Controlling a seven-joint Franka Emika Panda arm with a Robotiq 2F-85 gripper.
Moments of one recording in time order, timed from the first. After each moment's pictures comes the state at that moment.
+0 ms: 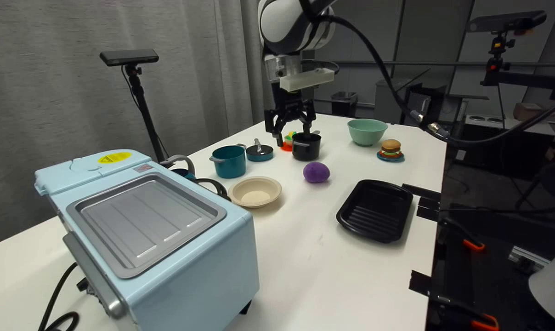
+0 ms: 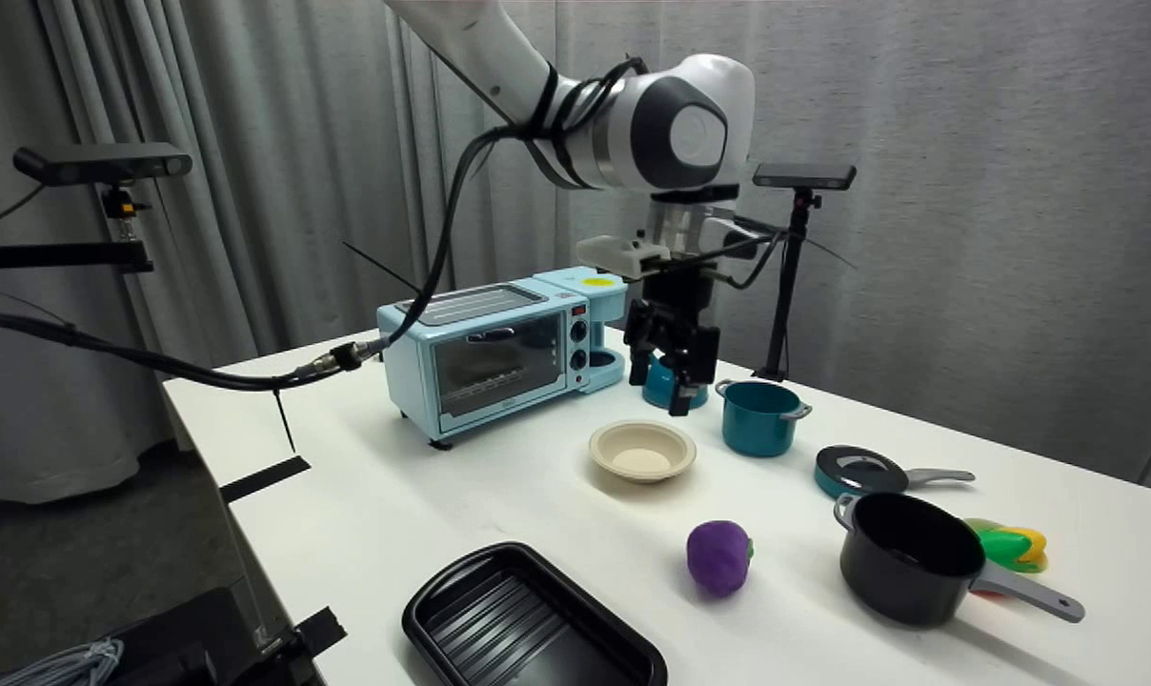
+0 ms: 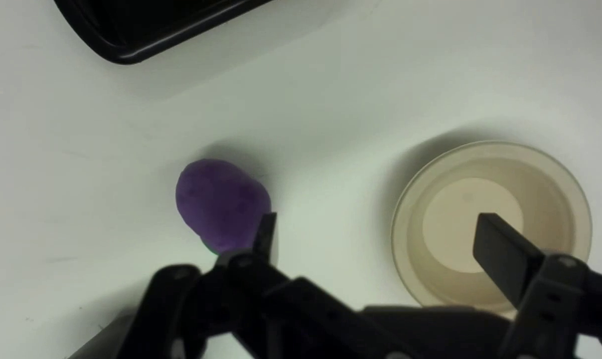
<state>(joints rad) -0.01 0.39 -0.07 -1.73 0.03 1.96 0.32</state>
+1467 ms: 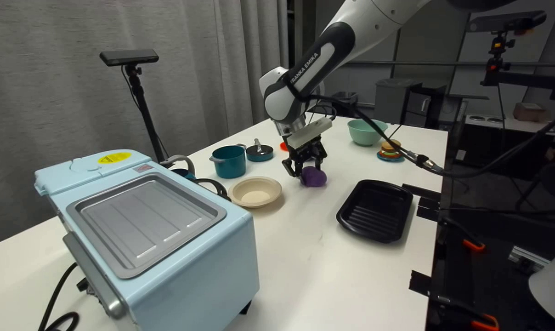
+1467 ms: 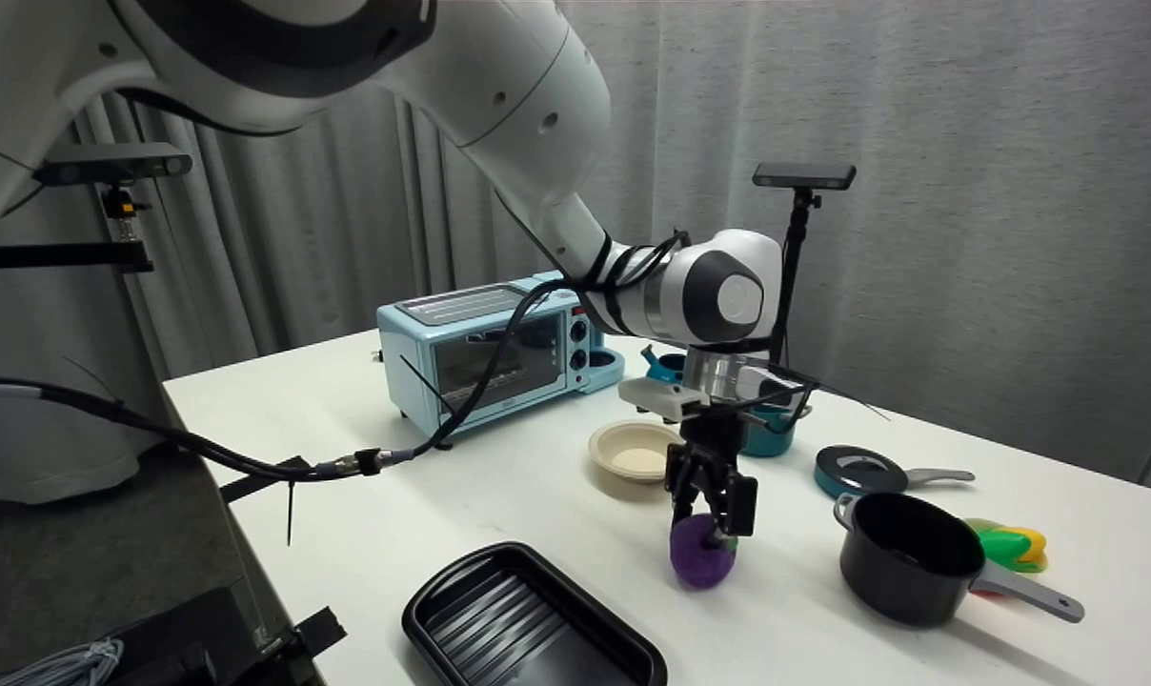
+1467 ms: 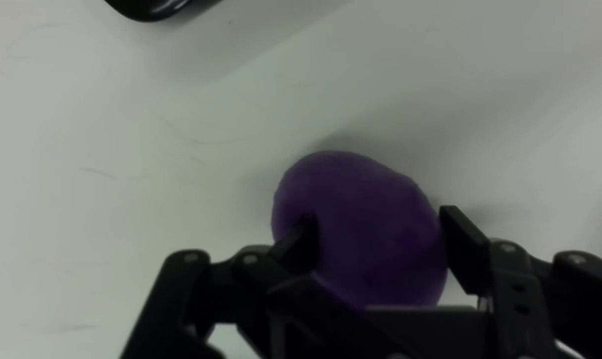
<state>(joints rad) 0.00 0.70 -0.15 -1.62 -0.08 2.00 0.39</state>
